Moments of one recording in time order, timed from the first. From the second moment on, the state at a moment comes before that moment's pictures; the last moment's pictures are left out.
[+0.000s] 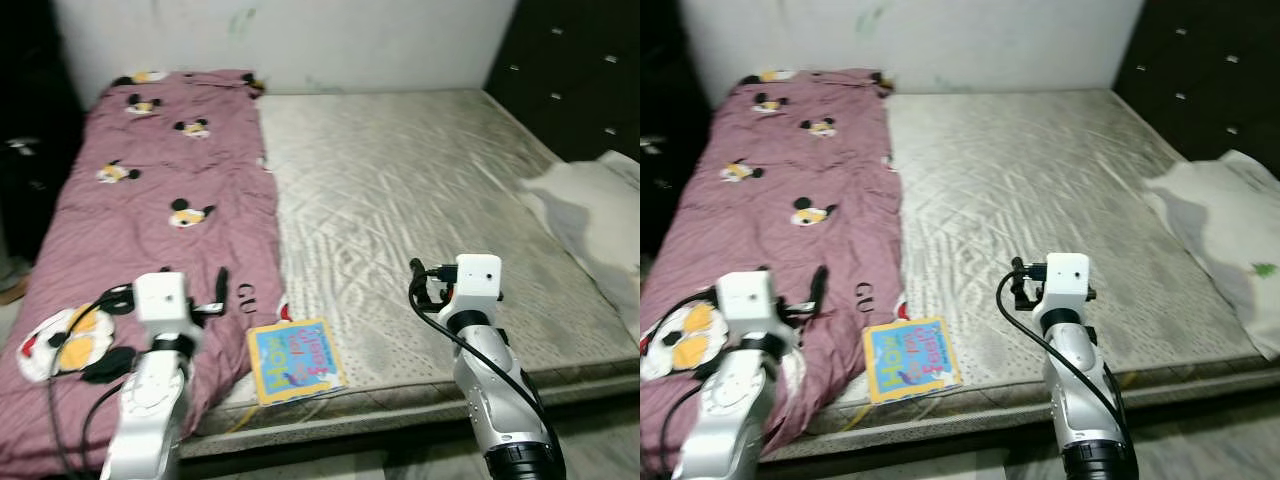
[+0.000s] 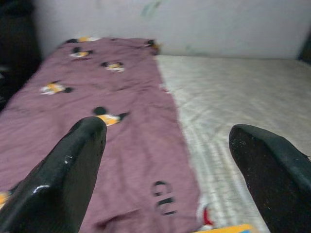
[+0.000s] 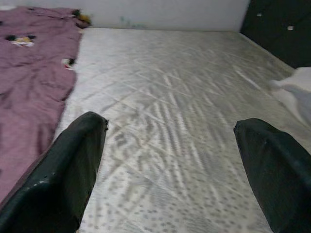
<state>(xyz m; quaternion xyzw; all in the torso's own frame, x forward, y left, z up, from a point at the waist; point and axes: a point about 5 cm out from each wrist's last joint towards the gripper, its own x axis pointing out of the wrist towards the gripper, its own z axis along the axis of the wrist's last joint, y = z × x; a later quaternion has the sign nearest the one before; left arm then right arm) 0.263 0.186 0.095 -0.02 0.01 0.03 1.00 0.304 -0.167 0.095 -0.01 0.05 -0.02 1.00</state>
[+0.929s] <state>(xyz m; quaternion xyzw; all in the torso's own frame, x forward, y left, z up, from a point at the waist) 0.259 0.190 0.095 -0.03 0.02 0.05 1.00 0.299 -0.167 0.090 -0.01 0.07 0.00 1.00</state>
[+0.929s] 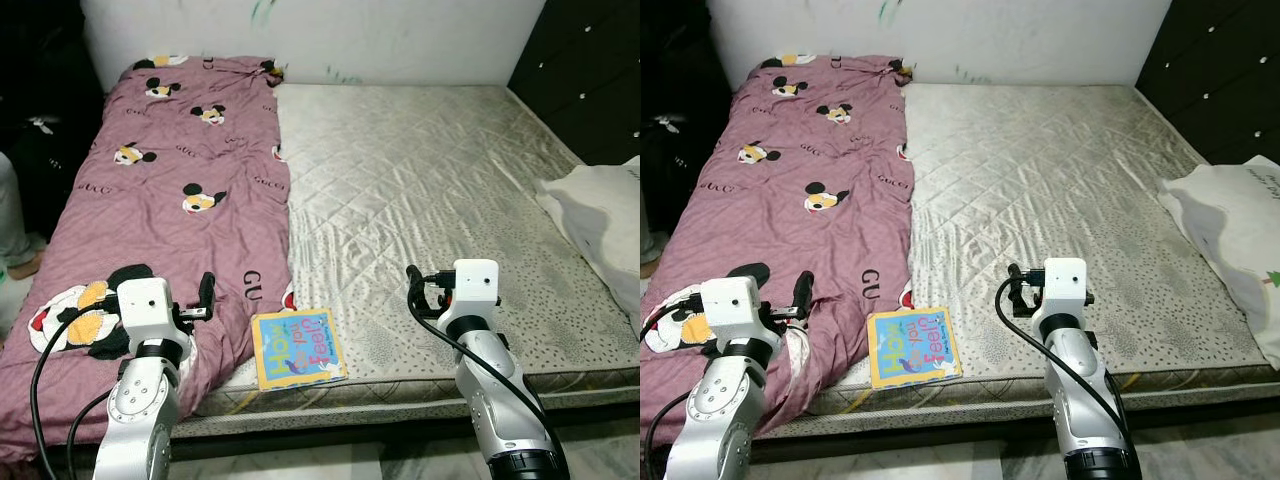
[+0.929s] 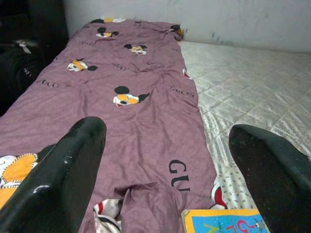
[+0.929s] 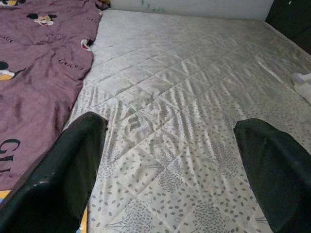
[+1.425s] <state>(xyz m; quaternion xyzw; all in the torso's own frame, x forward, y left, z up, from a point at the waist) 0.260 0.188 0.096 -0.03 0.02 0.05 1.00 0.300 -0.167 0.091 -0.02 0.07 0.01 1.00</state>
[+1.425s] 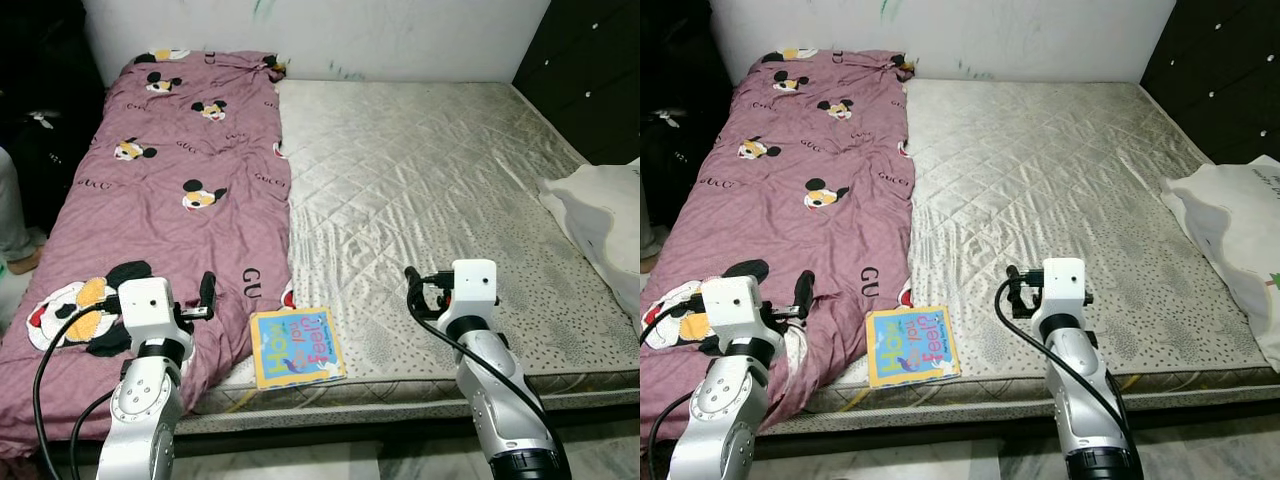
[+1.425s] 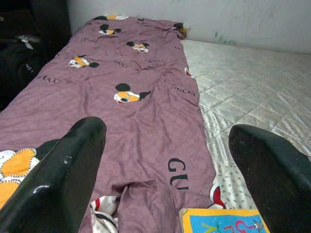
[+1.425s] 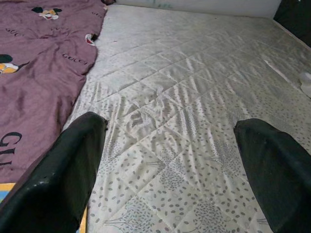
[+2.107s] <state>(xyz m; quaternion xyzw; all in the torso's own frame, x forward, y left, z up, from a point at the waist) 0.261 0.190 0.098 -0.03 0.01 0.07 1.00 0.303 -0.159 0.095 -0.03 0.06 0.03 1.00</state>
